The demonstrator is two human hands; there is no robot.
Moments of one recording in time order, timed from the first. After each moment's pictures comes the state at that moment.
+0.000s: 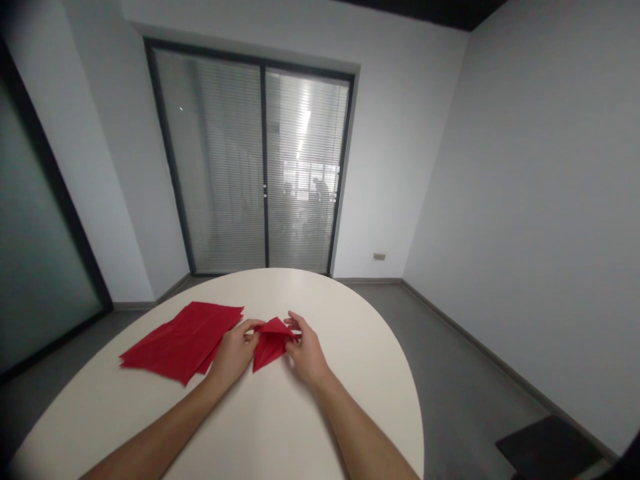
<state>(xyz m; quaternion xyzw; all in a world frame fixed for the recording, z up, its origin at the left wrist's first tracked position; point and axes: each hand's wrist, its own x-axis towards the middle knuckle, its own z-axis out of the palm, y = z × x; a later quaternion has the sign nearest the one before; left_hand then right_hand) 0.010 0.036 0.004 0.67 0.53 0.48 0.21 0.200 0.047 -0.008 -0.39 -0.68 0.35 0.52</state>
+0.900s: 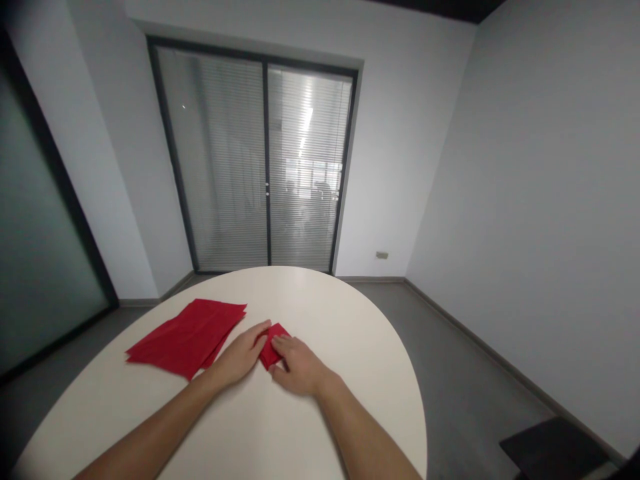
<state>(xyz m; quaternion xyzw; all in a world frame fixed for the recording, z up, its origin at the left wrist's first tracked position) -0.002 0.042 -0.010 0.75 0.52 0.35 0.22 0.198 0.024 0.005 -0.32 -0.90 0.16 0.24</state>
